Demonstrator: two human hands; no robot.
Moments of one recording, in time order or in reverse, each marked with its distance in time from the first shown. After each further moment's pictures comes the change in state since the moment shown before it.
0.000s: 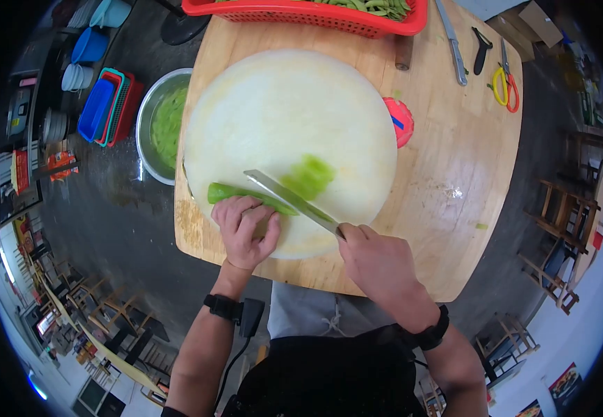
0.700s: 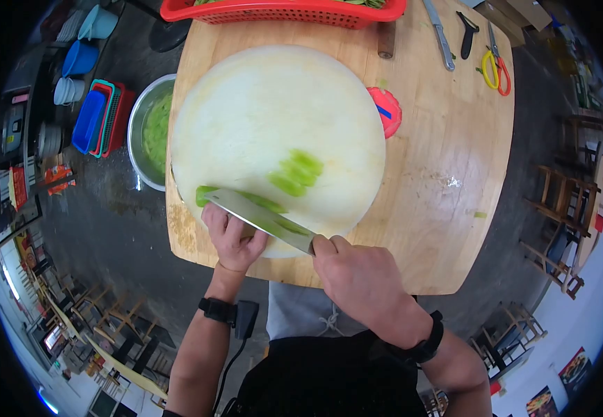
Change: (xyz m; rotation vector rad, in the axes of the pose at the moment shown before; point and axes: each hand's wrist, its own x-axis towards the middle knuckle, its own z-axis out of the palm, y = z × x) left_hand -0.005 -0.004 0.001 -0.001 0.003 0.007; right_hand -0.004 -0.030 -0.020 0.008 -0.121 0.002
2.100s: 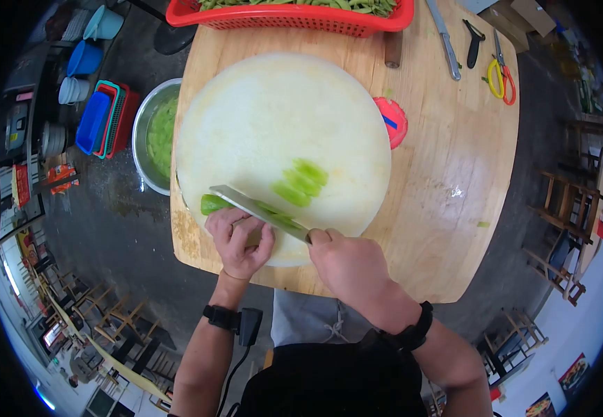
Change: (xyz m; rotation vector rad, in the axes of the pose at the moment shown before) left_hand -0.002 -0.001 0.003 -0.001 0.012 -0.013; right_hand 0.027 0.016 0.032 -0.012 0.066 -0.107
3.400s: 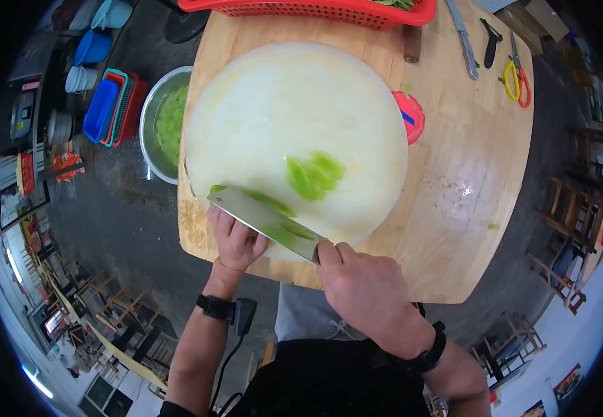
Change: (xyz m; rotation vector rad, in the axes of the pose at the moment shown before) left_hand -0.006 -0.022 -0.016 0.056 -0.087 0.080; right_hand -0.013 -0.028 -0.026 -0.019 0.034 0.036
